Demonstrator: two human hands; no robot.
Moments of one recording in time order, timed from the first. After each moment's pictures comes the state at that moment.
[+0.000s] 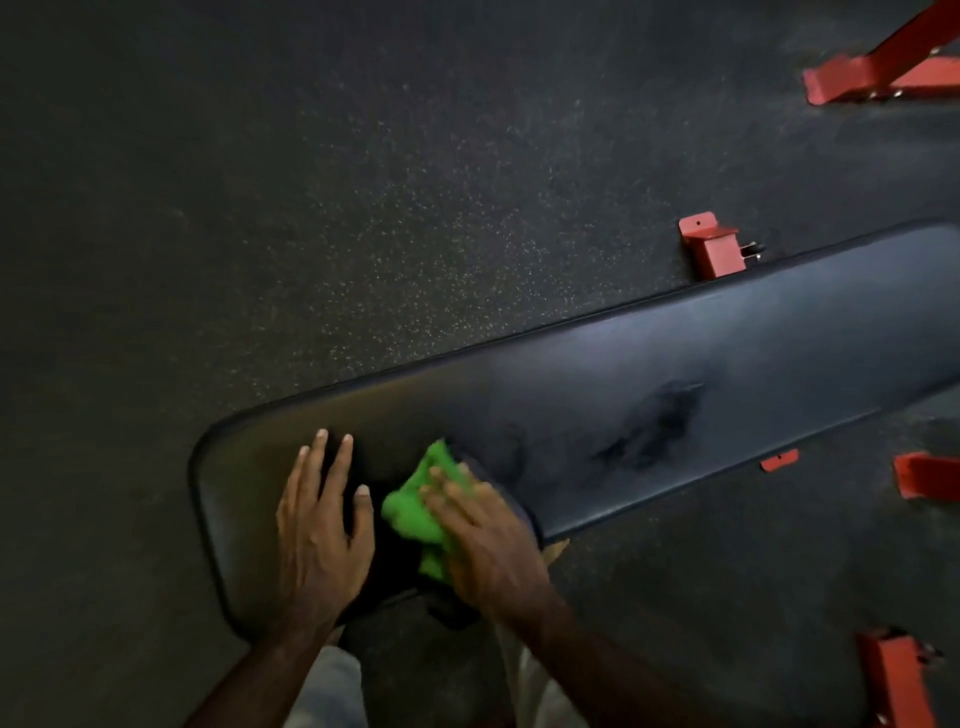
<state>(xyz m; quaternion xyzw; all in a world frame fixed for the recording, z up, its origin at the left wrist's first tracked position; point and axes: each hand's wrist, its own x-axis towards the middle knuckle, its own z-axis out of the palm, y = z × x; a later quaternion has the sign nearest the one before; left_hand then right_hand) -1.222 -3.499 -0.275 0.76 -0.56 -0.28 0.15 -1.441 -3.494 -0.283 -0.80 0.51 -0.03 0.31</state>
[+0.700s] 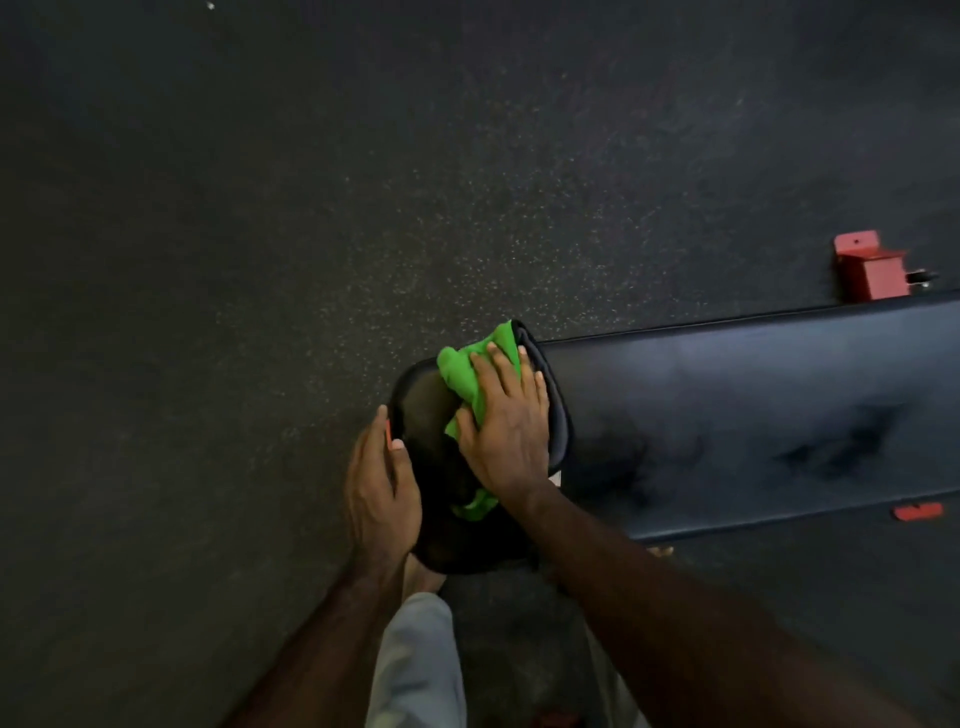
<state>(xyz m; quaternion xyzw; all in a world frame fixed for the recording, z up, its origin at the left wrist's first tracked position) -1.097 -3.459 -0.277 0.82 -0.35 -0.34 0.29 -1.226 -3.559 -0.280 -0.74 0.61 -0.08 0.28</state>
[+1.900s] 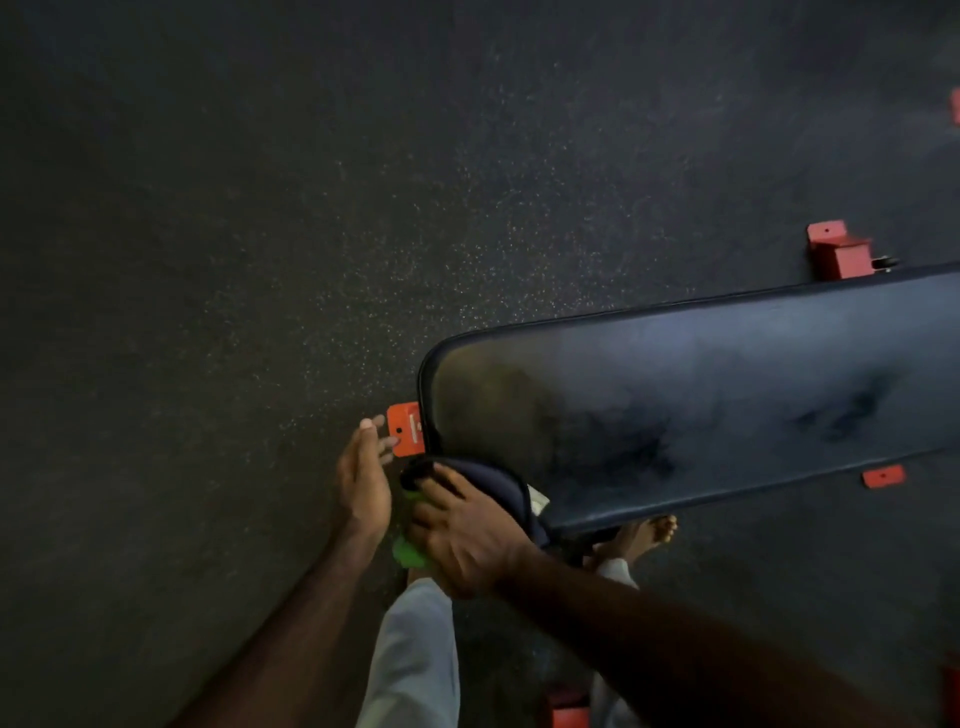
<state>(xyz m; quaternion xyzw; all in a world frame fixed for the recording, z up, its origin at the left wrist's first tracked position) -1.041 -3.443 -0.291 0.77 -0.12 -0.52 0.35 -1.194 -3.441 -0.286 -0.94 0.21 0.17 0.22</state>
